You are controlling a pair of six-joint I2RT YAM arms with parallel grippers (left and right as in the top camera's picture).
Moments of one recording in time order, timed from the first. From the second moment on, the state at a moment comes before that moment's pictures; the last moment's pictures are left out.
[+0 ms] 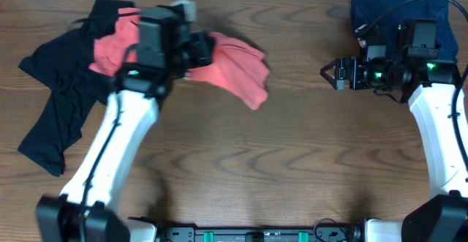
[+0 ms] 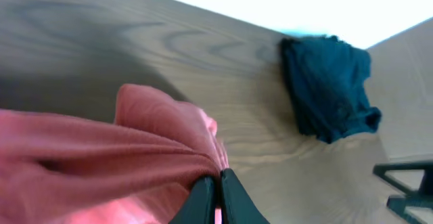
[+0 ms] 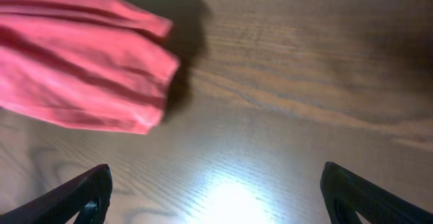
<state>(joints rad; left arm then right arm) -0.26 1.54 1.28 -0.34 0.38 -0.52 -0.08 1.53 1.31 -0.85 -0.54 -0.07</state>
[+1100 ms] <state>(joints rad) -0.78 1.76 1.28 -0.03 0.26 -0.72 -0.28 1.53 1.31 -0.92 -0.54 -0.07</state>
